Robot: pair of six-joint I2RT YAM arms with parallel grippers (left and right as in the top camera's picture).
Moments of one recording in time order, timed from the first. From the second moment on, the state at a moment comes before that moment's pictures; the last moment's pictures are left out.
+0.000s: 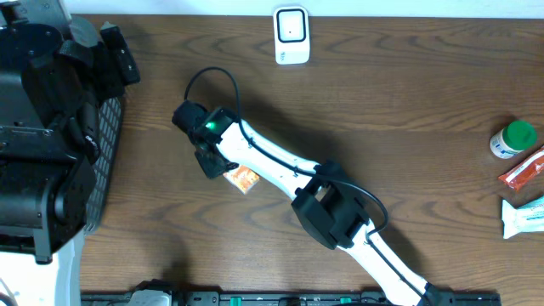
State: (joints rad) left arm -0.11 1.27 1.92 -1.02 -0.40 -0.15; right arm 0.92 2.52 2.23 -1.15 0.00 0.39
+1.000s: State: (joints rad) left arm -0.11 1.27 1.92 -1.02 -0.40 -0.15; right arm 0.91 2.52 2.22 -1.70 0.16 0.09
